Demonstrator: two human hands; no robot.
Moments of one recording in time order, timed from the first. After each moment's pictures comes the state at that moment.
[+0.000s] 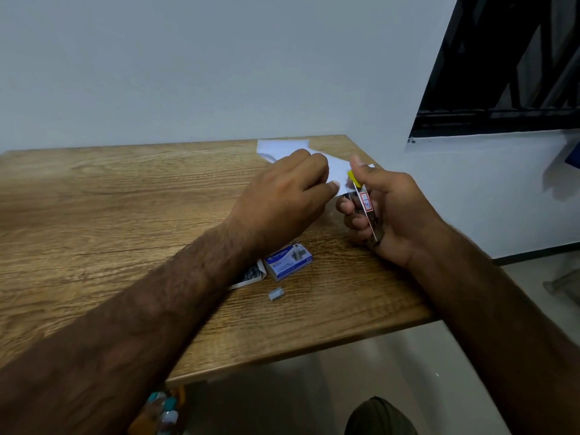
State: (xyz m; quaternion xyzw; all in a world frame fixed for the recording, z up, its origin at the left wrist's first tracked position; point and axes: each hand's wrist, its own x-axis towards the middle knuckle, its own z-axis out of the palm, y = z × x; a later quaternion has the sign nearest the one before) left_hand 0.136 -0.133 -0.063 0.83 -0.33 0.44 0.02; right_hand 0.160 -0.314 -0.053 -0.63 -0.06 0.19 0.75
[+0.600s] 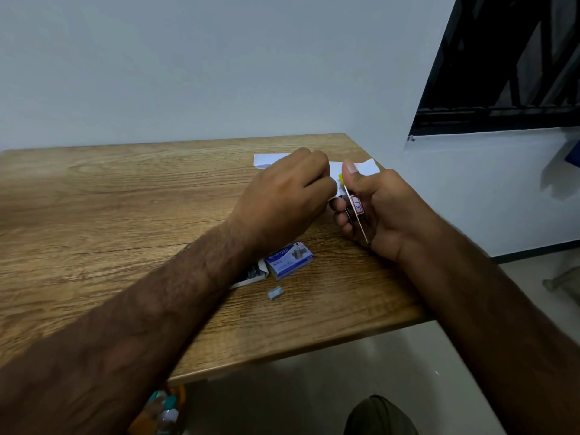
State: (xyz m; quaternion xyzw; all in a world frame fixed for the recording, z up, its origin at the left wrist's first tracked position) left_hand 0.139 -0.134 -0.064 0.84 -0.34 0.42 0.04; right_hand 0.162 -0.301 -0.053 -0.65 -0.02 0.18 0.74
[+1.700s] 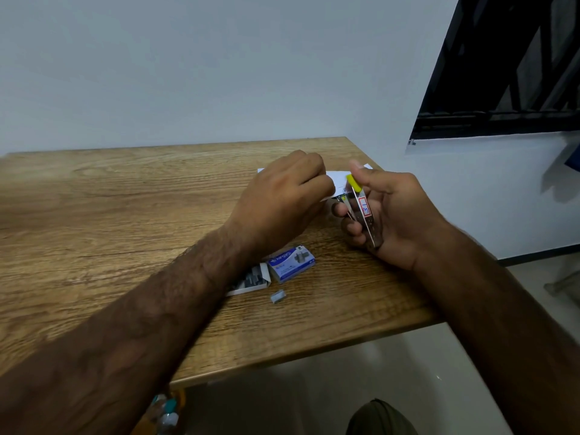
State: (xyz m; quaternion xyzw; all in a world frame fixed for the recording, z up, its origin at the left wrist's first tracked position) left_hand 0.136 -0.128 -0.062 0.86 -0.32 0.40 0.07; right_hand 0.161 -0.314 -0.052 -0.62 -0.09 0.22 0.75
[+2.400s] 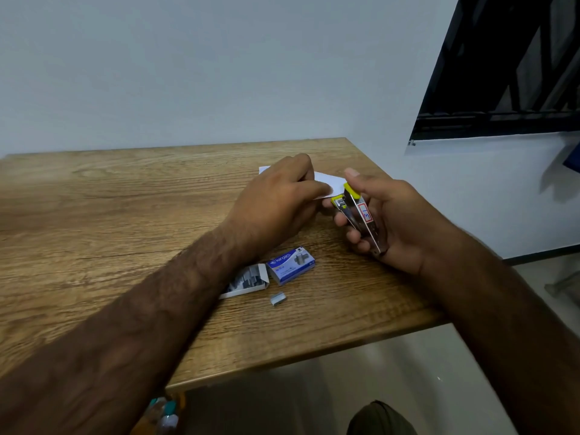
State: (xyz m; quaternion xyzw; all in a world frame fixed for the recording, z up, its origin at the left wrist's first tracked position) left_hand 0.148 -0.119 -0.070 0.89 -0.29 0.33 0.12; right_hand 0.158 -0.319 -0.051 -0.67 -0.09 0.25 0.70
